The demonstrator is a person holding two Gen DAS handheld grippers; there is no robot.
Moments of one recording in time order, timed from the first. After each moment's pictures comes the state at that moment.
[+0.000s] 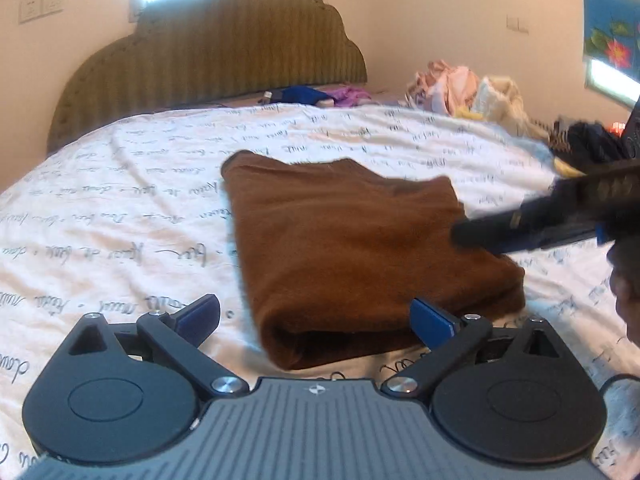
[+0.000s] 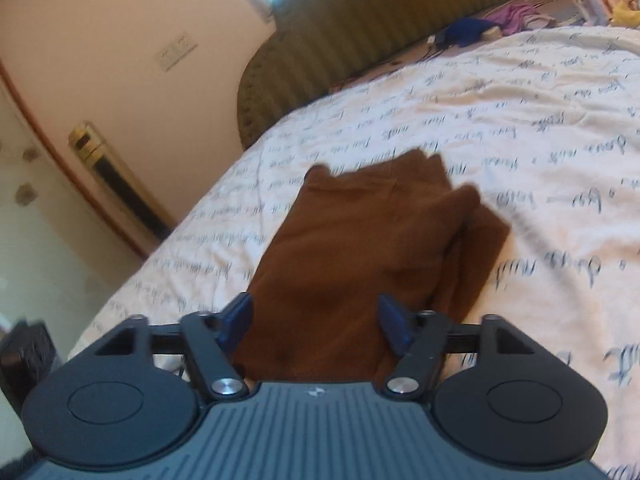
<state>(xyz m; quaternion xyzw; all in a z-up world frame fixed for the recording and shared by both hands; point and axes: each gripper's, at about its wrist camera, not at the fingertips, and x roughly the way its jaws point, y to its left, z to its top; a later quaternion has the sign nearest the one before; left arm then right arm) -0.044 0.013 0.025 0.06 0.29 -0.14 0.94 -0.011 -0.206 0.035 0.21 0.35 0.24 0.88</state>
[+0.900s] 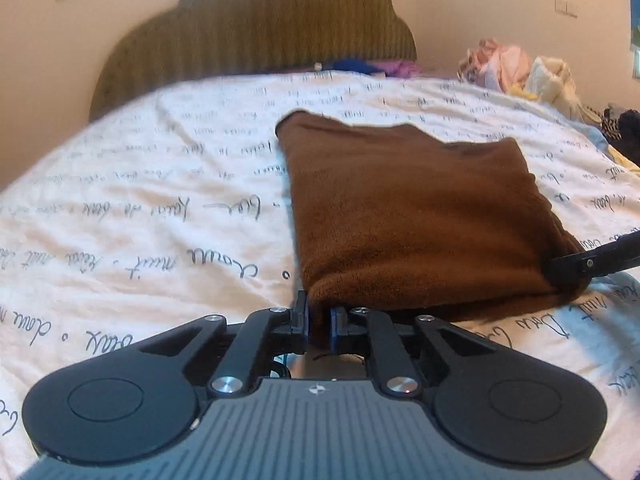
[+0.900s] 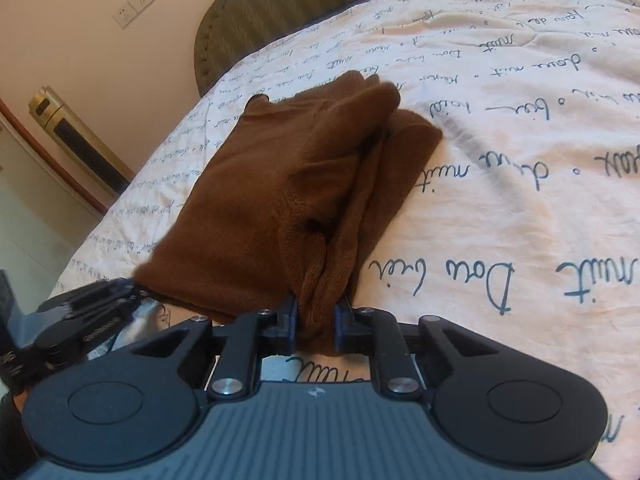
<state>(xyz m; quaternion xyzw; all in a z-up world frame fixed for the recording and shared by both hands) -0.038 0.025 0.007 0.06 0.31 -0.06 0.95 -0.016 -0.227 -0.007 0.20 0.42 0.21 0.86</state>
